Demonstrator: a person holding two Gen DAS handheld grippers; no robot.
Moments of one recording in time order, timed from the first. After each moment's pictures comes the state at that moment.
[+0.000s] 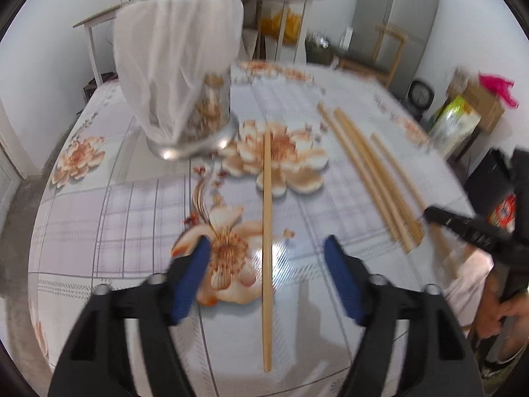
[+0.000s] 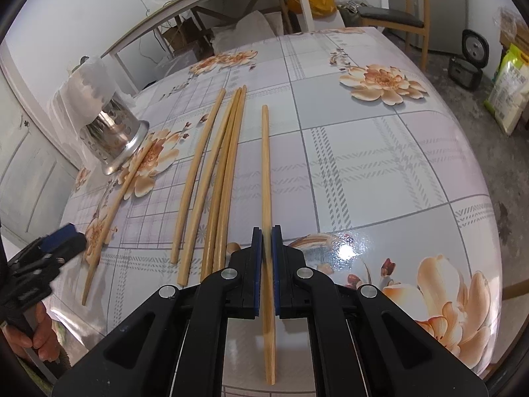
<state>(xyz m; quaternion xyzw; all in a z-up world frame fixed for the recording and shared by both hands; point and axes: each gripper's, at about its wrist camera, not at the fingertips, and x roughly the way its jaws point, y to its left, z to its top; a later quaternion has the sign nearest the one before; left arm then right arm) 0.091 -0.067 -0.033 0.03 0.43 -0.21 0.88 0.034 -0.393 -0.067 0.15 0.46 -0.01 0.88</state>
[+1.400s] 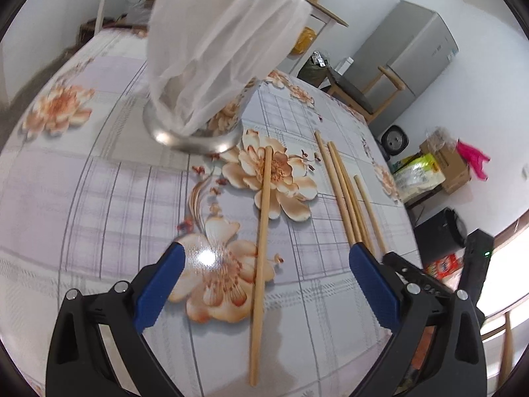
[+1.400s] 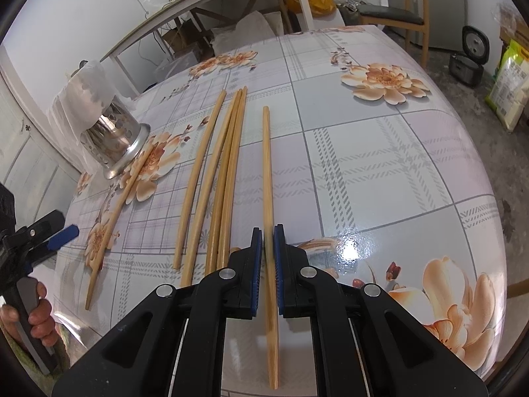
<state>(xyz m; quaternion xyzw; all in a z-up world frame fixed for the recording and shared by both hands) 0.133 -0.034 -0.038 -0.12 0.47 -0.25 0.84 0.039 -0.393 -0.068 0.16 0.46 -0.01 0.87</state>
